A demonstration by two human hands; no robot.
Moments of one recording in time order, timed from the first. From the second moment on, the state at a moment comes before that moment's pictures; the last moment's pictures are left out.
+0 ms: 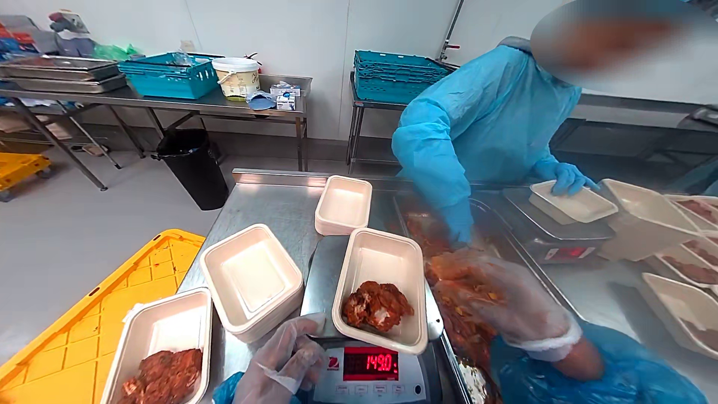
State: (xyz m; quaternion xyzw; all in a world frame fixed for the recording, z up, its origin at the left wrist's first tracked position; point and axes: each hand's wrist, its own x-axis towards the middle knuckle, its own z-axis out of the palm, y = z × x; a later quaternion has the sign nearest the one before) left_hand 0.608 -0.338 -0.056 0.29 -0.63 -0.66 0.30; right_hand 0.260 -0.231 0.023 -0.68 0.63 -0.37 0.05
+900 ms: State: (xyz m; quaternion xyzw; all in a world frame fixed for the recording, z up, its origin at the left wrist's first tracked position) left_hand 0.606 -0.355 -0.037 0.29 -0.67 -0.63 0.26; right_hand 0.215 -0.135 -0.044 -0.25 0.94 -0.04 0.22
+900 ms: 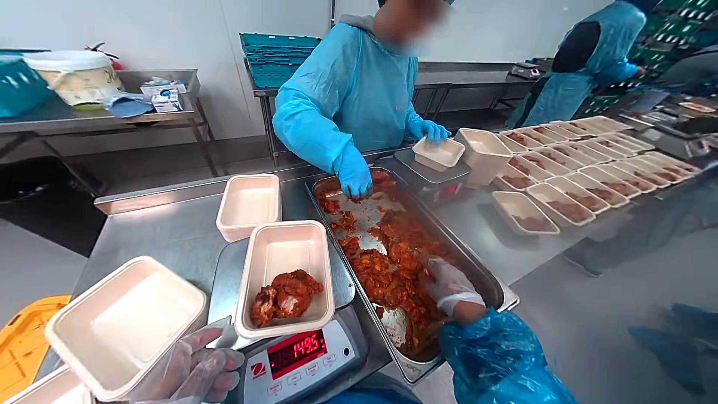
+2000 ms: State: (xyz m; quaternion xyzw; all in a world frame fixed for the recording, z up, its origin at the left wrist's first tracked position) left_hand 0.620 -0.355 -0.042 0.34 -0.62 -0.63 0.32; right_hand 0.320 -0.232 0.041 -0.56 0.72 -0.34 0.21
